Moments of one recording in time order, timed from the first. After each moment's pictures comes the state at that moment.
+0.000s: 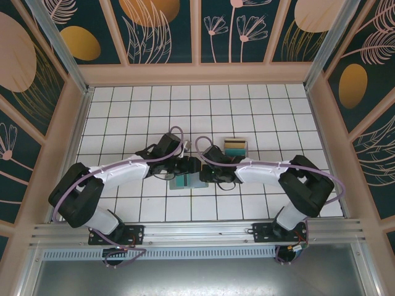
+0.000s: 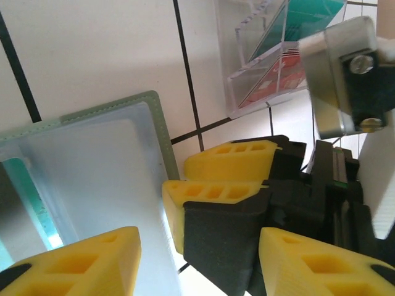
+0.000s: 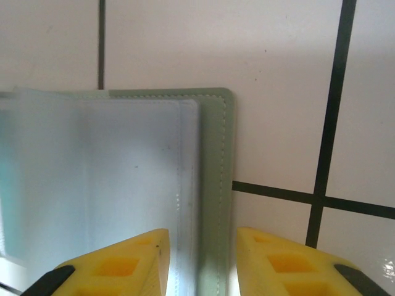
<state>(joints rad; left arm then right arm) -0.71 1.51 0.79 -0.14 0.46 -0.79 0.90 1.58 0.78 -0.25 -0.02 0.83</state>
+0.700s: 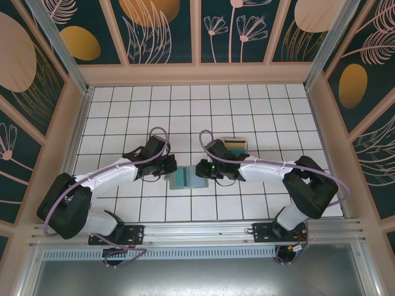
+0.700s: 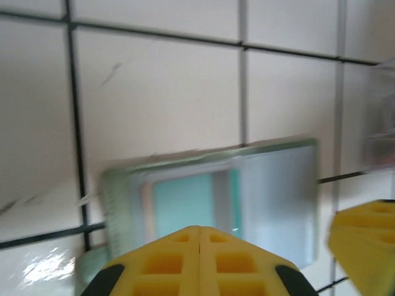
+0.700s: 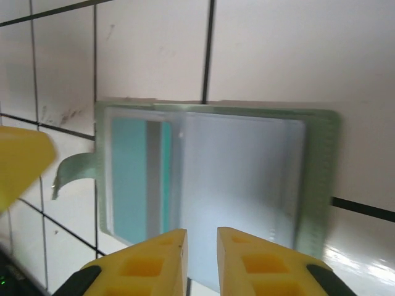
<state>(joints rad) -0.61 1.39 0.69 -0.31 0.17 -0.75 0.85 1.57 0.79 -0.12 -0.23 0.85</state>
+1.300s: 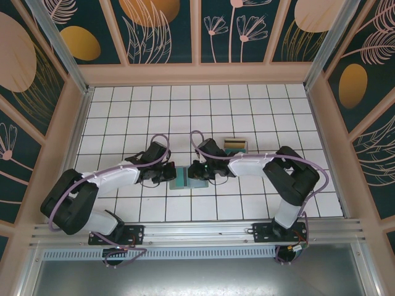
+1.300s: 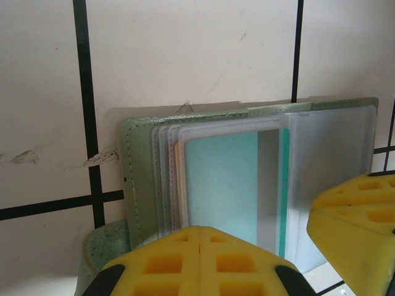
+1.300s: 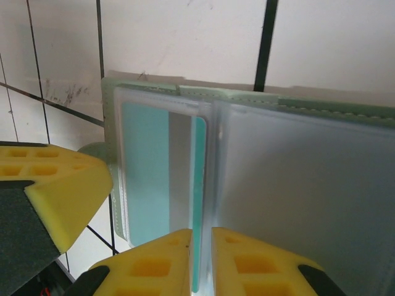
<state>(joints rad) -0.61 1.43 0.63 -0.27 0.23 -0.75 0.85 1.75 0.86 -0.05 -0.39 0.86</state>
